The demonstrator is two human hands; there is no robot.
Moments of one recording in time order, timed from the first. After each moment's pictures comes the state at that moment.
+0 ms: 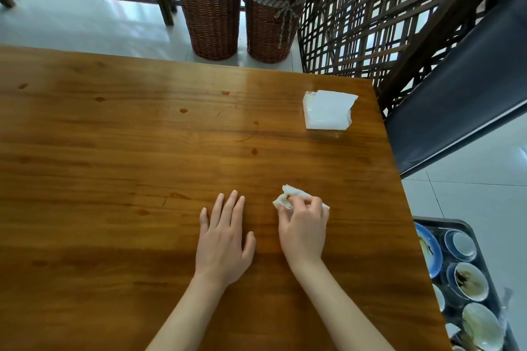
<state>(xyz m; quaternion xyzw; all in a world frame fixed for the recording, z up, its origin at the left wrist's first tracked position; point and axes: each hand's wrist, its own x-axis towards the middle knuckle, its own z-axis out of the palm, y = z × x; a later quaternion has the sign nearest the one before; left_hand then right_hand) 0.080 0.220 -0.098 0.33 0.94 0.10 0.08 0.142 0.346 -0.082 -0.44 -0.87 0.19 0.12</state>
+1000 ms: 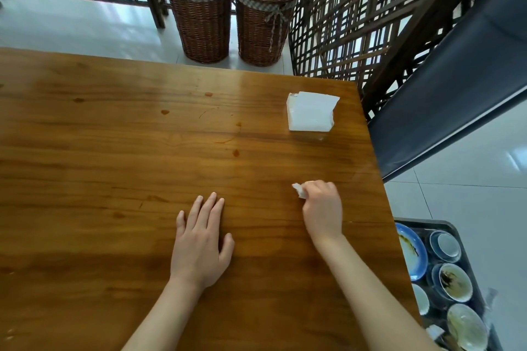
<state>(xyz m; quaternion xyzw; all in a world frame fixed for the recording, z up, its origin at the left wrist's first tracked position) 0.078 0.219 -0.100 0.32 0.94 0.11 0.07 0.156 0.434 -0.077 -0.34 -0.92 0.15 0.12</state>
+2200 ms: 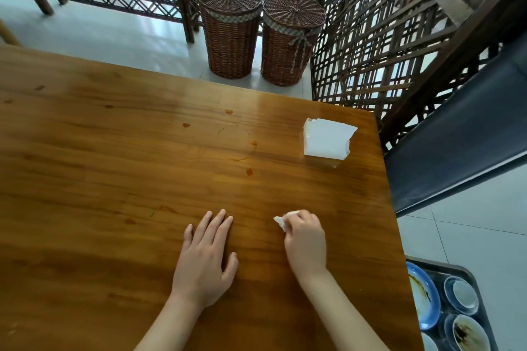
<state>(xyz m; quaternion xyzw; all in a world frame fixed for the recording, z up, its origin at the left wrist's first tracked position) 0.080 0.222 -0.096 0.30 0.94 0.13 0.09 0.141 0.401 -0.074 -0.29 -0.93 0.21 0.09</state>
